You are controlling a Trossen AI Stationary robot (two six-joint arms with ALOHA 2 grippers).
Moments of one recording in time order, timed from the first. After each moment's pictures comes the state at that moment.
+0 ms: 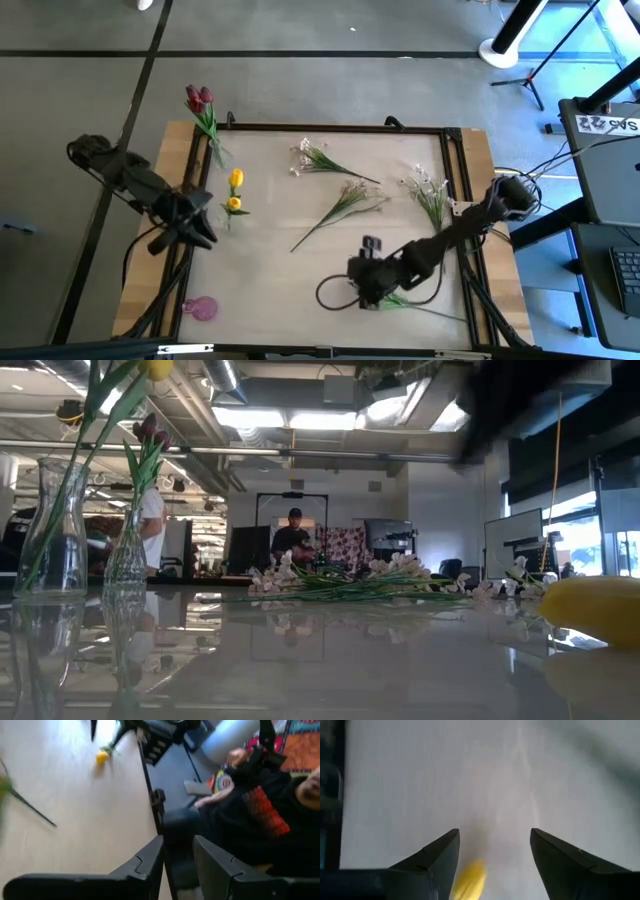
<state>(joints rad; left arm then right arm) -0.53 0.66 0.99 -0.80 0.07 -0.65 0.58 1.75 1.32 -0.68 0.29 0.60</state>
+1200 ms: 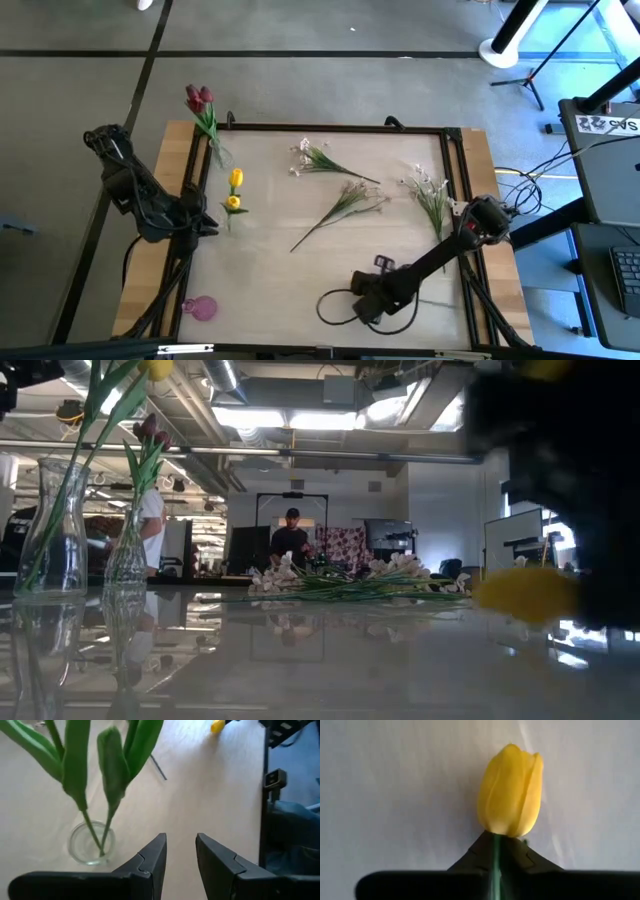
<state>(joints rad) -0.83 0.76 0.99 -1.22 -0.47 -1.09 0.62 2.00 1.39 -0.82 0.18 0.91</state>
